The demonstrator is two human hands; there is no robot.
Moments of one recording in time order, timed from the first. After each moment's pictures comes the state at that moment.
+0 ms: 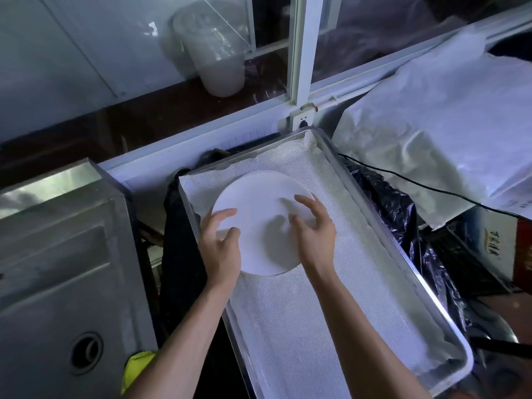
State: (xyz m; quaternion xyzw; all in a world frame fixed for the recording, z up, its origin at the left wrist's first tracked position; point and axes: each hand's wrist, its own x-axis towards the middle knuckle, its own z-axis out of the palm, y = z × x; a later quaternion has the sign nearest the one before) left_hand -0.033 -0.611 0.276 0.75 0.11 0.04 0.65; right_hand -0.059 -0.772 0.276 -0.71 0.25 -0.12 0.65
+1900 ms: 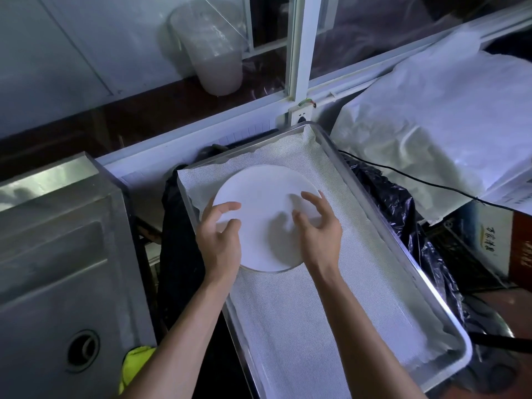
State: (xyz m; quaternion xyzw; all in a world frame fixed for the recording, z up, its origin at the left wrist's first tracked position) left_hand -0.038 -0.613 0.293 0.75 0.10 0.04 0.65; right_hand -0.077 -0.770 0.291 -0.73 0.27 -0.14 0.61
